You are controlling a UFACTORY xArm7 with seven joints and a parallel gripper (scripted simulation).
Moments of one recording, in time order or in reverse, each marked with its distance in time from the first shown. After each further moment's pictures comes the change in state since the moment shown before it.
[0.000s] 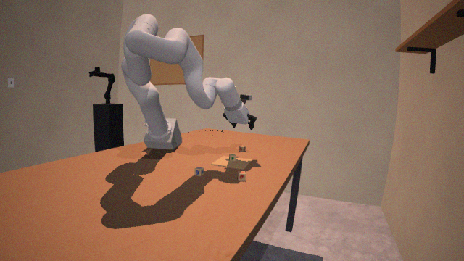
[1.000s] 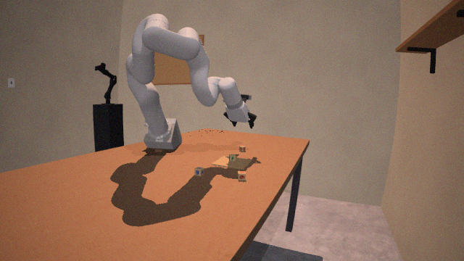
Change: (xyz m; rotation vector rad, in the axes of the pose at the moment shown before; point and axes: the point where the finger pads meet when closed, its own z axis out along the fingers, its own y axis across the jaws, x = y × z) arm 0.026 -0.019 0.031 0.012 -0.034 -0.038
